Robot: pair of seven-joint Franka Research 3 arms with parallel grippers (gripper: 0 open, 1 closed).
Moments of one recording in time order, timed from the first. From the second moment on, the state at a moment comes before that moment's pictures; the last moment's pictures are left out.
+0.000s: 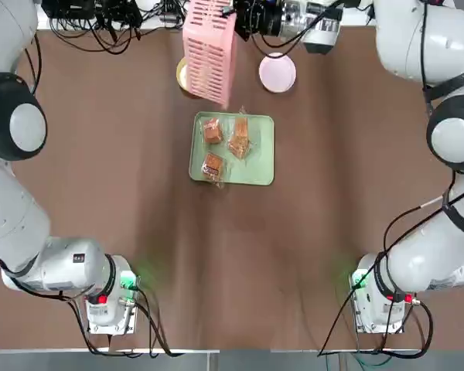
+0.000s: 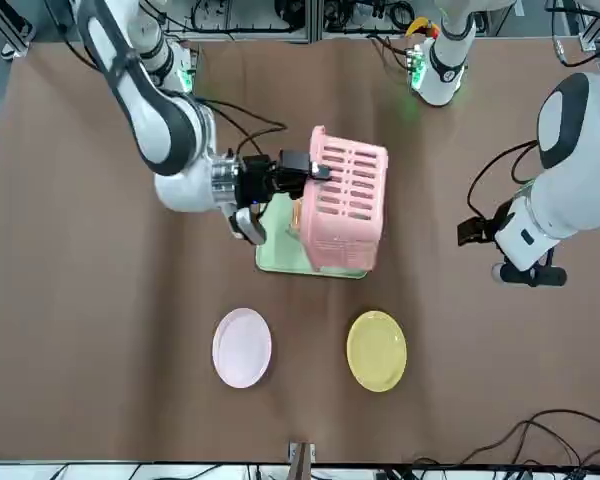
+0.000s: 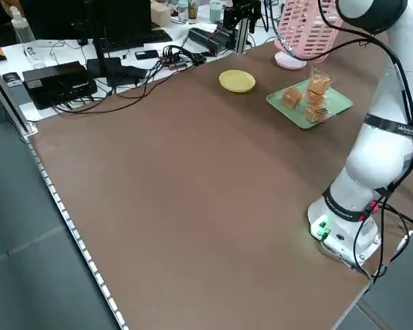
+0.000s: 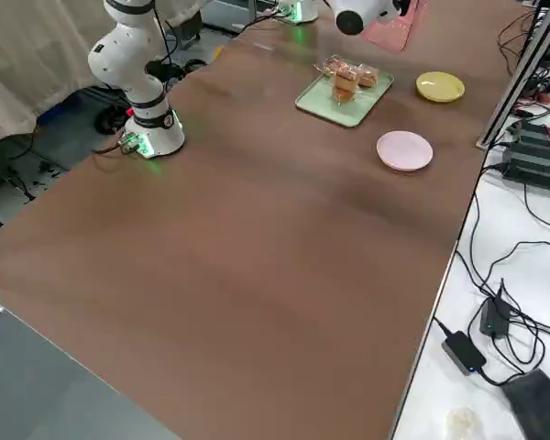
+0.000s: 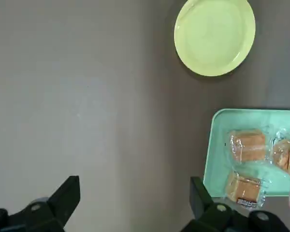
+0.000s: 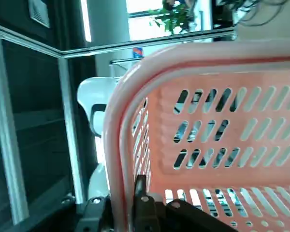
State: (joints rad) left arm 0.03 0.29 -0.22 -1.49 -0.03 1.67 -0.15; right arm 0.12 0.38 0.51 -1.72 1.80 2.15 -0.57
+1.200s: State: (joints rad) left arm -0.23 0.36 -0.23 -1.53 -0.05 1.67 -0.29; right arm 0.11 0.07 -0.01 -1.91 0.57 1.81 -0.20
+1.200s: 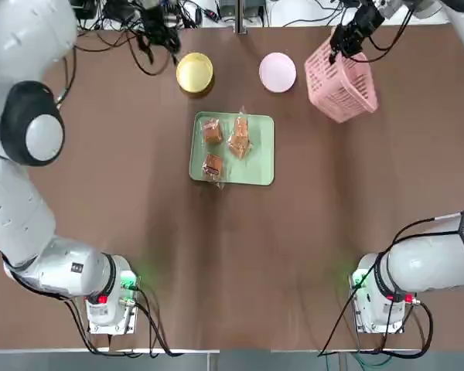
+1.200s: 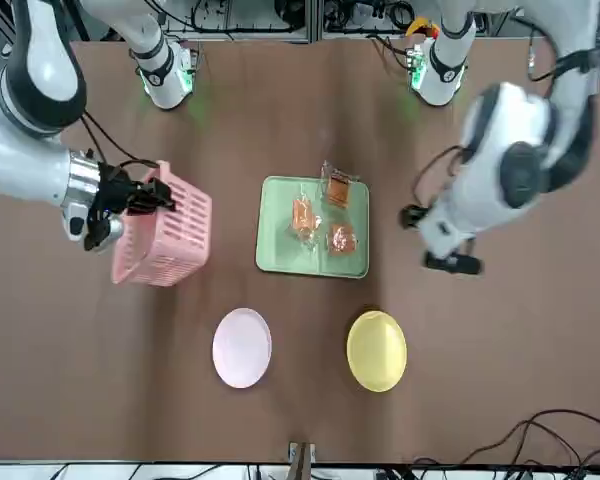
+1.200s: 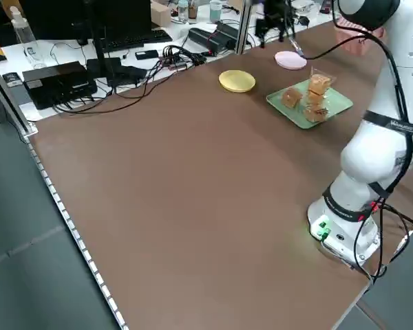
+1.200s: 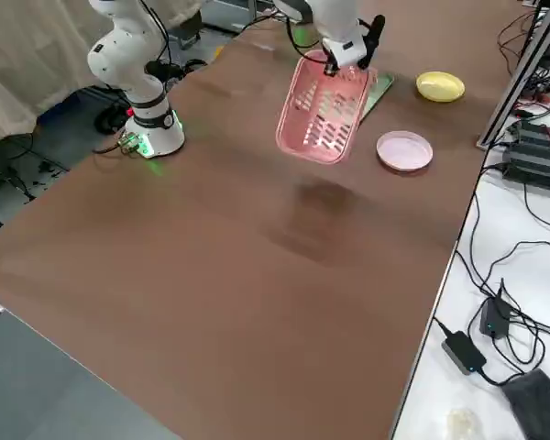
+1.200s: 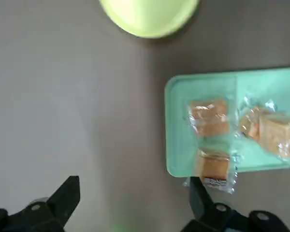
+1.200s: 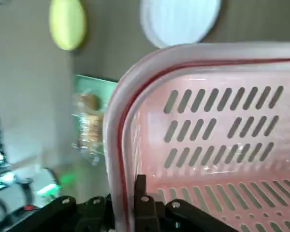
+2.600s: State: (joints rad) left arm -0.46 0.49 -0.22 -1.78 0.04 2.20 -0.80; right arm 0.14 0.00 0.06 -2.34 0.15 2.21 0.08
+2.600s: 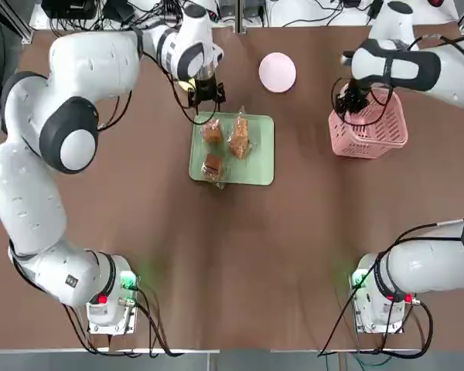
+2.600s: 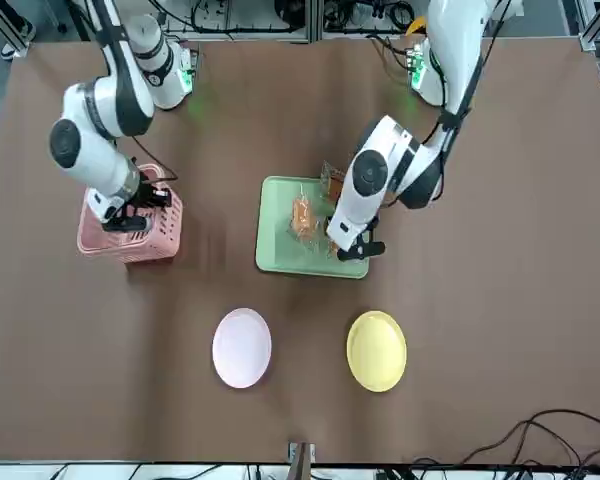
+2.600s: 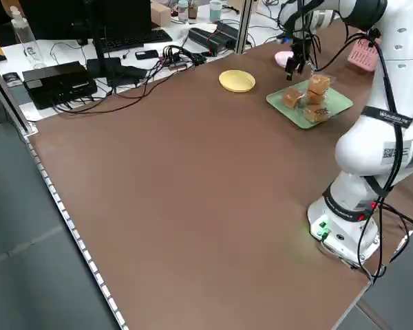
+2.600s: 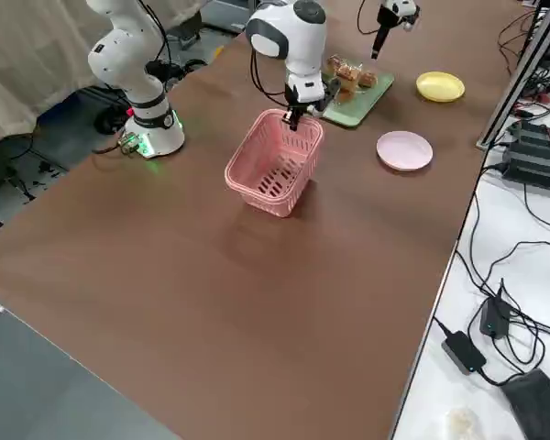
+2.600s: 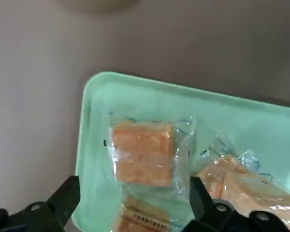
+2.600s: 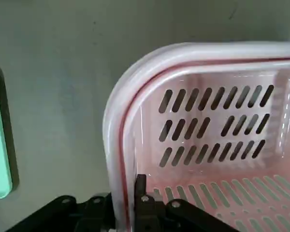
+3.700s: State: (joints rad) left arm -0.47 0.62 -0.15 -1.78 0.15 2.35 -0.83; right arm 0.13 0.00 0.05 -2.32 0.15 2.21 0.16
